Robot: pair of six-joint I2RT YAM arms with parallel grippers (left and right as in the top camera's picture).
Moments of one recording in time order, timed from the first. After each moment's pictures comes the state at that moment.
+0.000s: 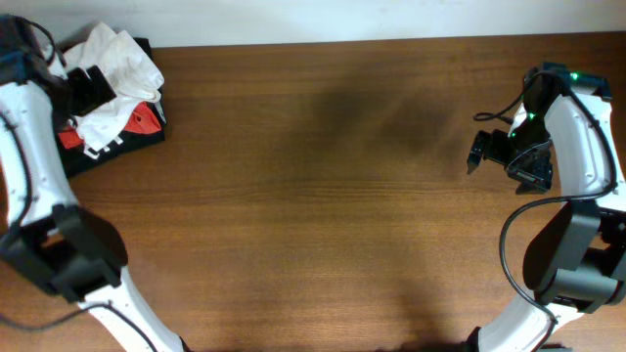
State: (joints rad) left arm 0.38 2.17 2.27 -1.24 0.10 -0.18; right arm -0.25 1.93 1.70 -1.45 -0.06 0.24
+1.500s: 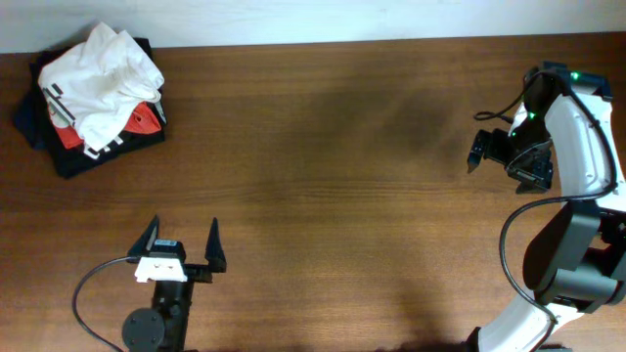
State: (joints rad) left arm 0.05 0.02 0.02 0.03 0.13 -0.03; right arm -0.25 1.93 1.70 -1.45 -0.06 0.24
